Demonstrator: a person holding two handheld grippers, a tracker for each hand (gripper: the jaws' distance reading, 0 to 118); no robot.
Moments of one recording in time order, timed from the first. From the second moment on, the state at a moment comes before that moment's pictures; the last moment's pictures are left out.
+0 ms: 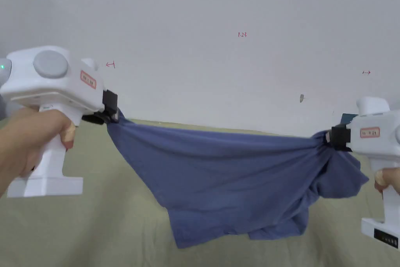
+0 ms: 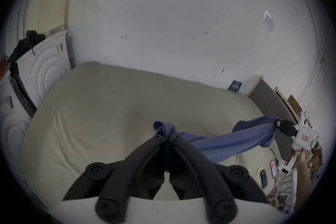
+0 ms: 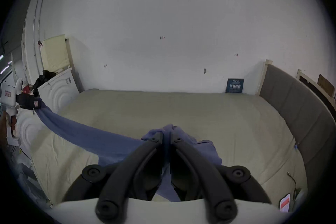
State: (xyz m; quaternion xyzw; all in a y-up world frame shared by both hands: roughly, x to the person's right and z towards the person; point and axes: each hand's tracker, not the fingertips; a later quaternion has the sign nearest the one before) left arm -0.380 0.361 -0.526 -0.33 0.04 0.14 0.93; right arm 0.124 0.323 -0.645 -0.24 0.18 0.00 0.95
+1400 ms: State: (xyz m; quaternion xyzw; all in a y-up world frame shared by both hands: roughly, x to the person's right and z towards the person) left arm -0.305 0.249 -0.220 -0.21 0.13 0.06 0.97; right arm 0.196 0.244 -0.345 -0.19 0.11 0.01 0.97
